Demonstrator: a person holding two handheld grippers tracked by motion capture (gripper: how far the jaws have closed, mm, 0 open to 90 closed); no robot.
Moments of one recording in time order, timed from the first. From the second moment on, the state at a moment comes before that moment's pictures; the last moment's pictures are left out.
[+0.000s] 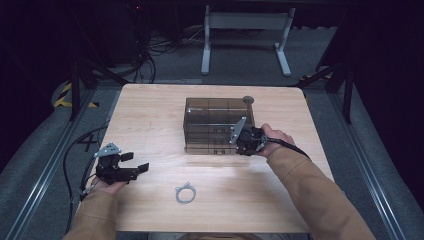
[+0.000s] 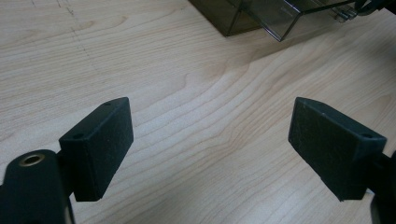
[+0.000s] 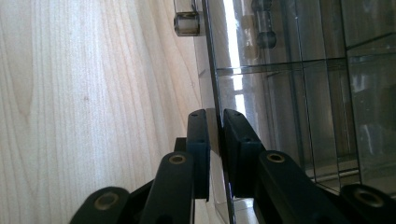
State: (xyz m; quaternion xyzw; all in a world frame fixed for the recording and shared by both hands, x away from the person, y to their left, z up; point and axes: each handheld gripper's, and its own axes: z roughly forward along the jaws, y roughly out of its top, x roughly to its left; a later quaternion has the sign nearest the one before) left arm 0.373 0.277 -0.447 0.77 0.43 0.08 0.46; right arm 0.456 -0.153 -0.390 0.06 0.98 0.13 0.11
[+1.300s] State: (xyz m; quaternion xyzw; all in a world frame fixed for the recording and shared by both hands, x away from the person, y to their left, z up) left arm 0.373 0.277 -0.447 0.77 0.44 0.08 0.47; right arm 0.442 -0.152 -0.387 0.06 0.99 0.12 0.11
